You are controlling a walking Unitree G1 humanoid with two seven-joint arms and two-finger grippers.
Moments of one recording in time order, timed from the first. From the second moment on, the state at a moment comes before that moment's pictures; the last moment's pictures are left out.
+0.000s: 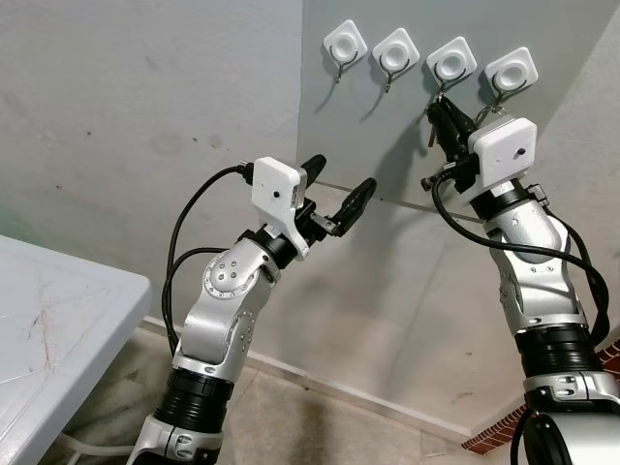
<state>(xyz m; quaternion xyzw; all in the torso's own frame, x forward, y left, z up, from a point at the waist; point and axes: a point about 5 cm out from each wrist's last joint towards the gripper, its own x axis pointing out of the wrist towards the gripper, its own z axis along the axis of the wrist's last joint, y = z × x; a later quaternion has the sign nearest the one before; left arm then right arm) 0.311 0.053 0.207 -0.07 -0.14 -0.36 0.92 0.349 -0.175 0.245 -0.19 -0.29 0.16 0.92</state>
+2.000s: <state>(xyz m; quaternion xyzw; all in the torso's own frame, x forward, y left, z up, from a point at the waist) 0.317 0.082 0.179 -0.11 -0.10 -0.24 0.96 0.314 -0.155 0.171 0.02 -0.23 0.12 0.97</state>
